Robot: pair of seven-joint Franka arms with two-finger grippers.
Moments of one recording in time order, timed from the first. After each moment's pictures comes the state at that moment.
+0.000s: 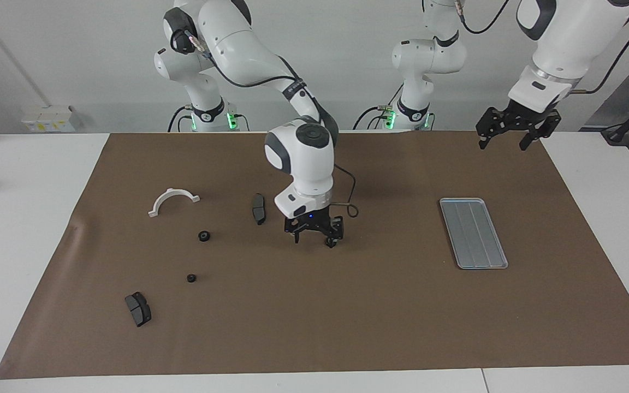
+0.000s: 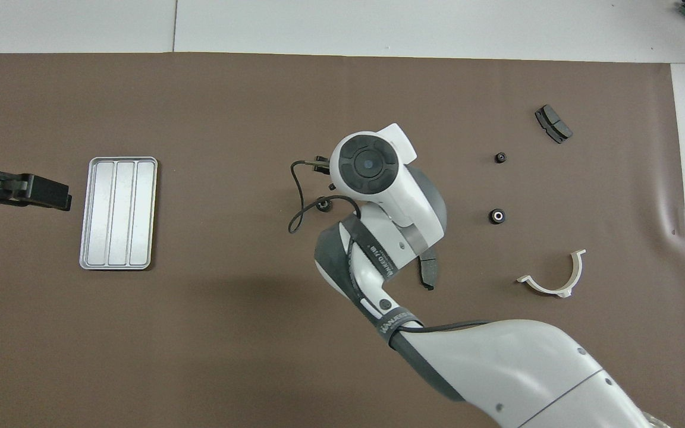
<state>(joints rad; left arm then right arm) -0.20 -0.04 0.06 -1.64 0.01 1.61 0.00 0.51 0.52 -0.03 -1.52 -0.12 2.24 0.77</state>
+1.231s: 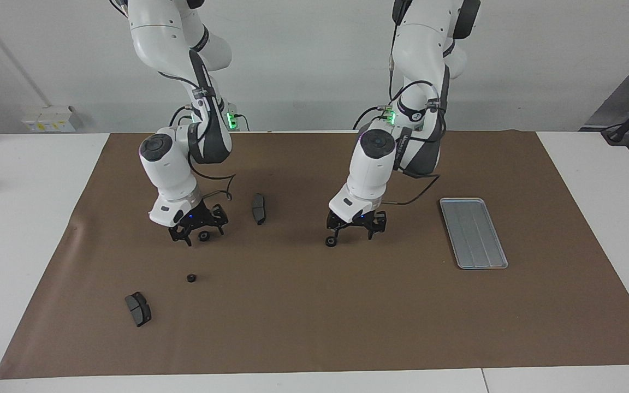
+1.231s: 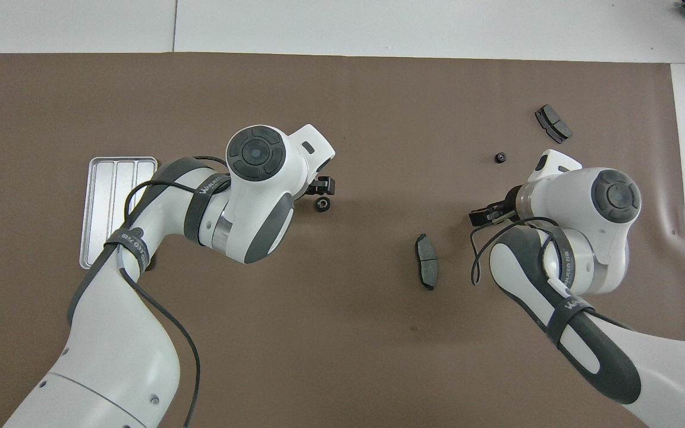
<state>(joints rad) -0.60 0.49 0.05 -1.68 -0.05 2.31 -0.38 0.14 0.24 -0.02 -2.18 0.12 2.55 -0.33</state>
